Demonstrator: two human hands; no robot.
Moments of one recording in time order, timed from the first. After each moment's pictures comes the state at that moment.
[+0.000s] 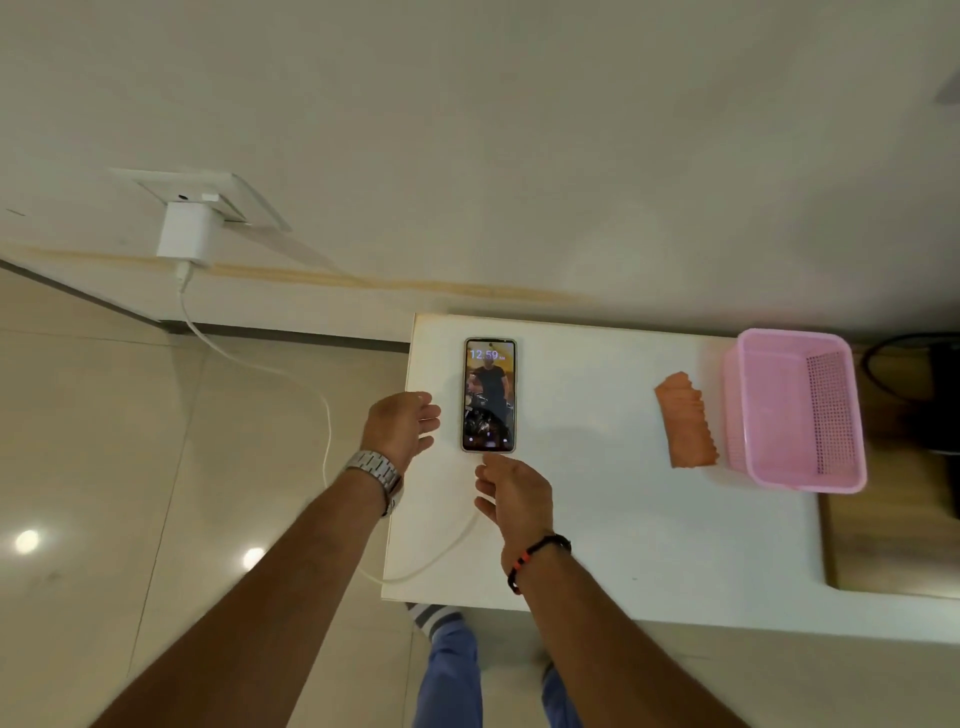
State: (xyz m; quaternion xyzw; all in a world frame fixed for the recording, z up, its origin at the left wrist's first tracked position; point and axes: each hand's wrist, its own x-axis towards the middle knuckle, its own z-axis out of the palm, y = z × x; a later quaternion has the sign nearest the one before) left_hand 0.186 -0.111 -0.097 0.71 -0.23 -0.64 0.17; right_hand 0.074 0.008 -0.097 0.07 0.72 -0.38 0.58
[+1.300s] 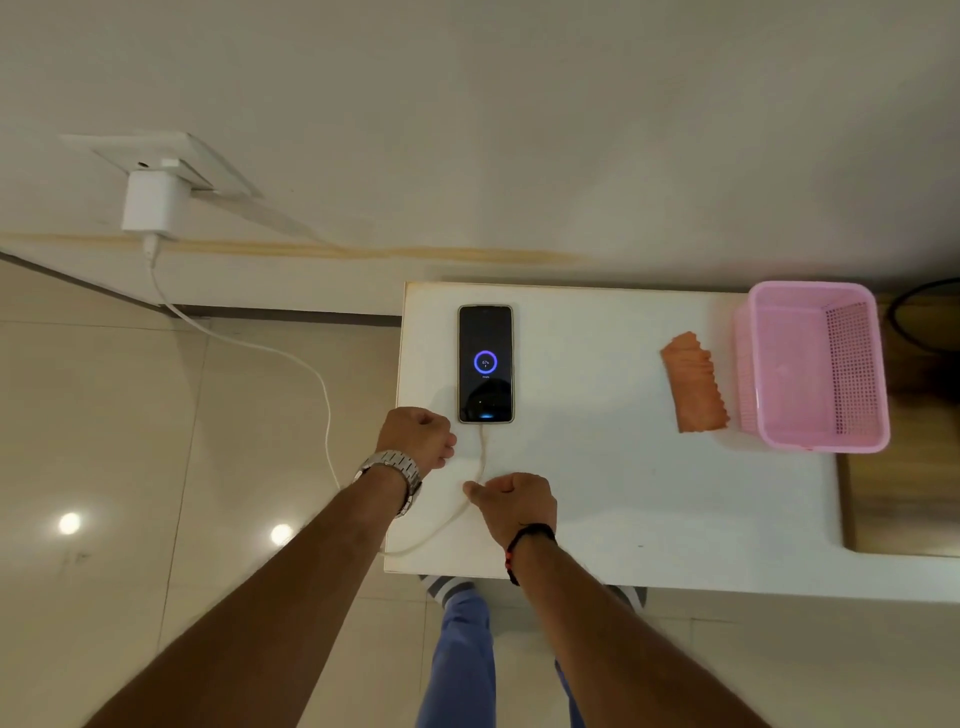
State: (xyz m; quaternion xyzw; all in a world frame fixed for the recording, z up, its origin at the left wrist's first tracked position) left_hand 0.185 -0.065 -0.147 0.74 -0.37 -0.56 0.05; right_hand 0.080 0.053 -0.153 -0.14 0.84 -0.14 0.51
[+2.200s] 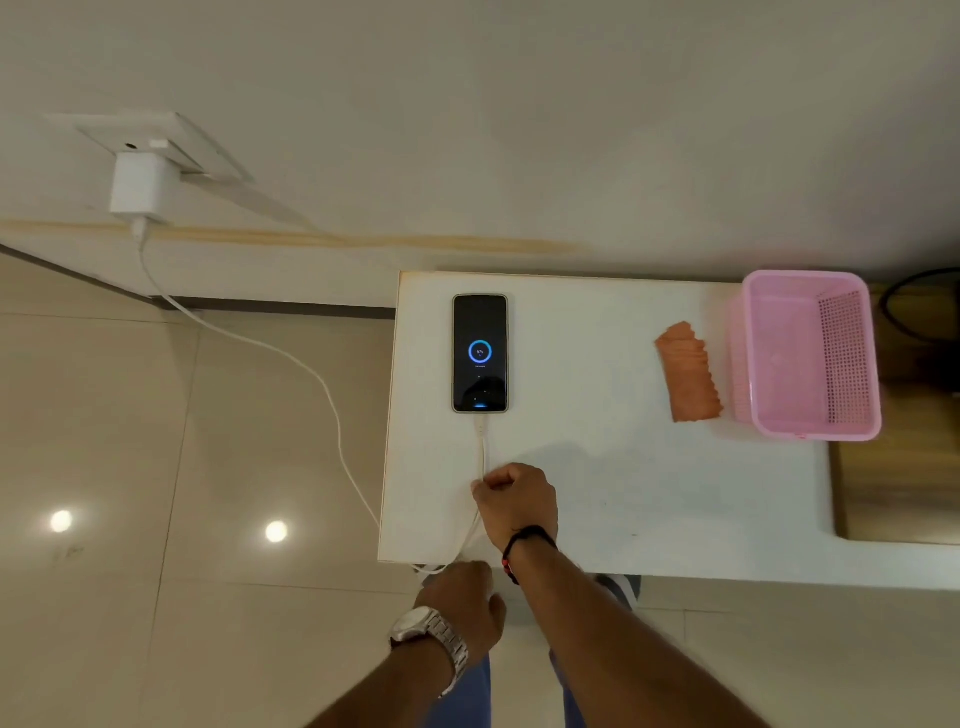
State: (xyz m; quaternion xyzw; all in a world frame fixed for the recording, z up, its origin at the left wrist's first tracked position) left_hand 0.195 0.112 -0.140 0.49 -0.68 -0.42 -0.34; right_hand 0.079 0.062 -0.138 -0.16 0.85 -0.15 0.48
